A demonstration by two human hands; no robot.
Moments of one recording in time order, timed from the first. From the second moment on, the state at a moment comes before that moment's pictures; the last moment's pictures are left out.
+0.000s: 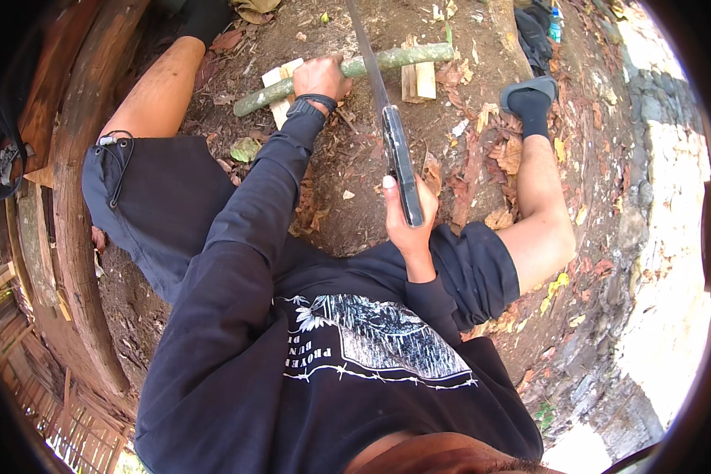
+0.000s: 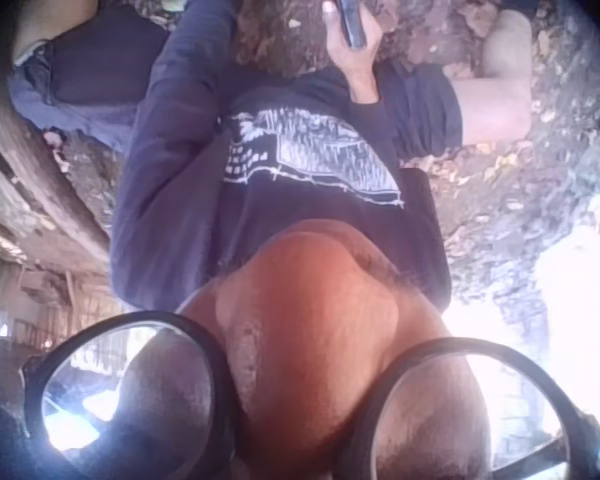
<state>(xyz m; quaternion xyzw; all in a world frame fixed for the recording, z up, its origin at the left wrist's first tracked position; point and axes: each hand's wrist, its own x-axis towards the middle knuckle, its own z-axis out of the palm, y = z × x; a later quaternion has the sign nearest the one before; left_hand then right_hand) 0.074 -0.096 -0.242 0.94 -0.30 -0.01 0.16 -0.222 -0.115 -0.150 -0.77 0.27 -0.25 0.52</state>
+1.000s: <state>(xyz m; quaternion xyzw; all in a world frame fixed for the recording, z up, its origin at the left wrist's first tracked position) 0.077 -0.090 -0.279 0.94 -0.34 -0.04 0.09 -0.230 -0.122 -0.187 -0.70 0.32 -0.22 0.60</state>
